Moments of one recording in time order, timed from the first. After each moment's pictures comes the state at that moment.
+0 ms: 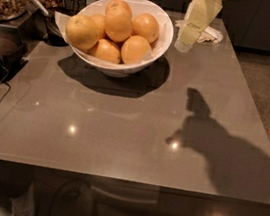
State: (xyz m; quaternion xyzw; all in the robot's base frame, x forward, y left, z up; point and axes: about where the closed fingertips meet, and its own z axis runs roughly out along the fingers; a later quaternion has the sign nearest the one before) arm 0.592 -0.099 1.037 -0.60 0.77 -0.02 0.21
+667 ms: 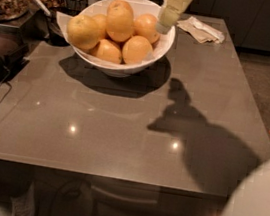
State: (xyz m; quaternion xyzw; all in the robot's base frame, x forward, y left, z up) arm 0.625 -0.059 1.055 -0.61 0.75 -0.02 0.24
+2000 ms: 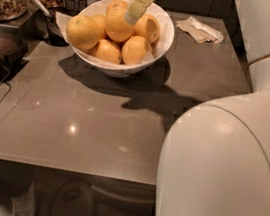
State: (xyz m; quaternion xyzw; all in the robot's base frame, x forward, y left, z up) arm 0.677 0.007 1.038 -0.62 0.73 0.05 0.27
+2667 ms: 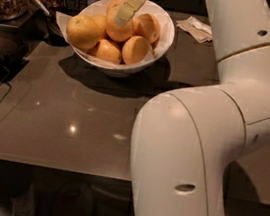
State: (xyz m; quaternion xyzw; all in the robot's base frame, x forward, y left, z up) arm 0.708 0.034 1.007 -0.61 0.74 0.09 0.26
